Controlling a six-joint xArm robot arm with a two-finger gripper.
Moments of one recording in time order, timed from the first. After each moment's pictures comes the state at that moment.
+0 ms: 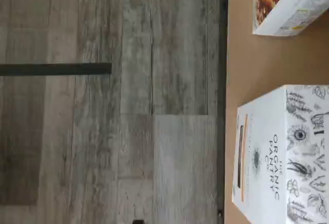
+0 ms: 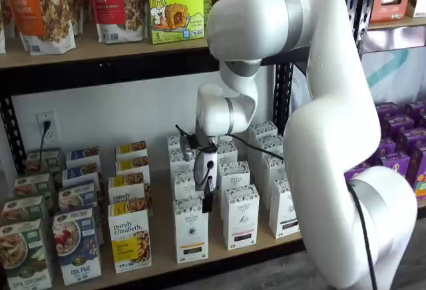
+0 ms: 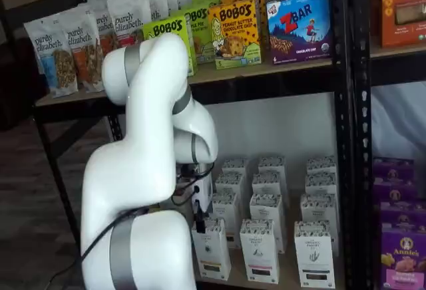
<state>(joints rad) 0.26 0.71 -1.22 0.20 0.54 -1.48</state>
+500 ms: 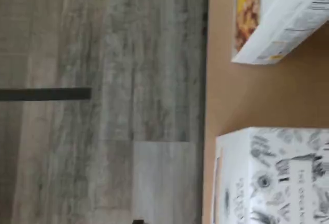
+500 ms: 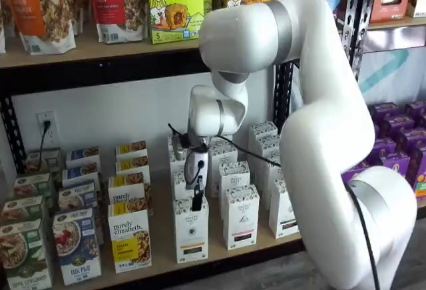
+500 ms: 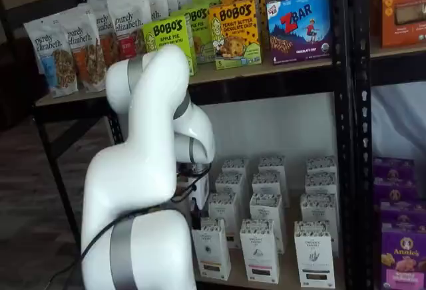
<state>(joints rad) 0.29 0.81 -1.37 0.26 0.56 -1.50</state>
